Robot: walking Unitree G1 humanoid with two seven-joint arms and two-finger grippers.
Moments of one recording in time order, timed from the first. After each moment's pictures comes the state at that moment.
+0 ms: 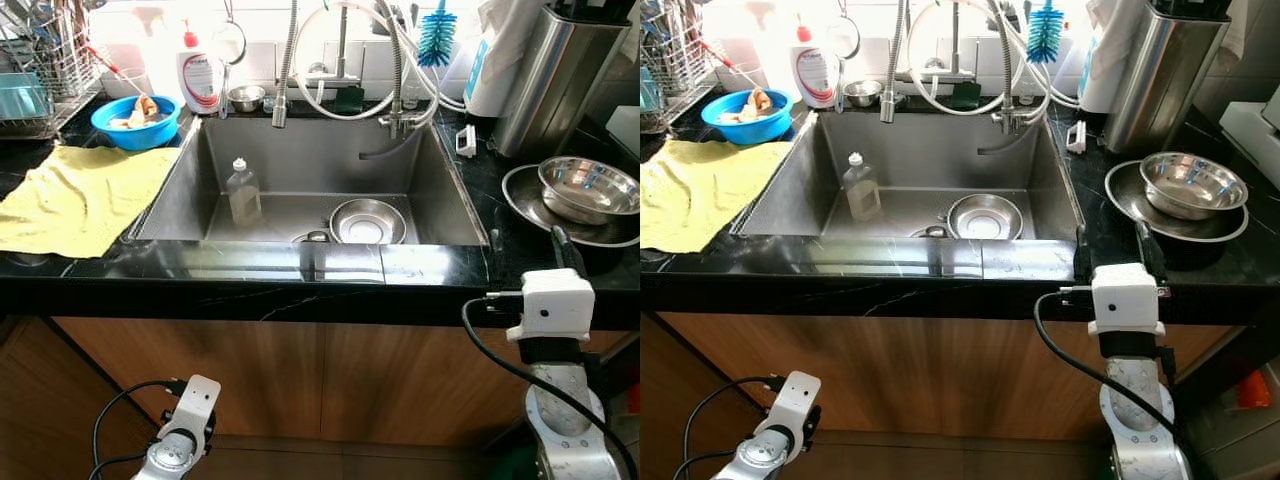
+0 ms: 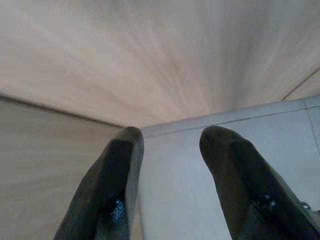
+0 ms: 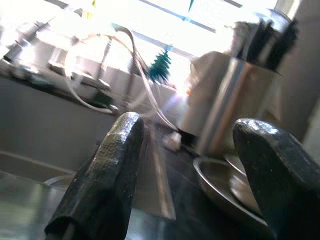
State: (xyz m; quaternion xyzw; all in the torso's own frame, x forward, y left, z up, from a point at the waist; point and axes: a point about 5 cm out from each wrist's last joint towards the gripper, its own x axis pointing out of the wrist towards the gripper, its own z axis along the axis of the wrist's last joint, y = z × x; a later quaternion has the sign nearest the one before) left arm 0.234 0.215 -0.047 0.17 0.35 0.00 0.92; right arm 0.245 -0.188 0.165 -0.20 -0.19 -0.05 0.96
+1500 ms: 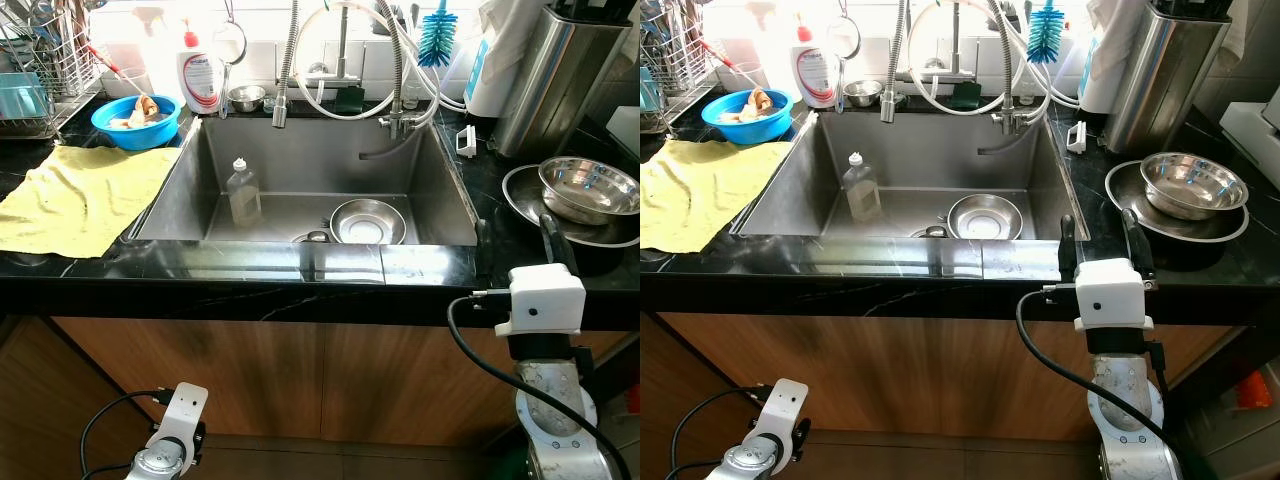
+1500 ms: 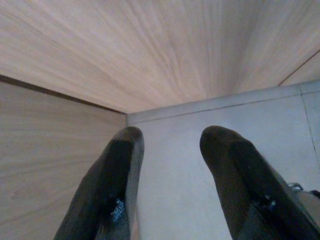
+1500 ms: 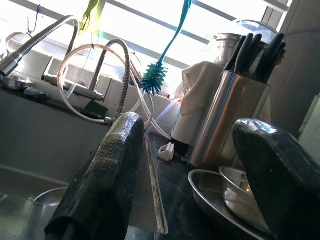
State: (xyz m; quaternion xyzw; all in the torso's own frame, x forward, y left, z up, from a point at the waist) left arm 0.227 0.217 -0.052 0.16 0.38 -0.01 0.91; right arm 0.244 -0.188 0.174 -0.21 -0.20 -0.07 0.96
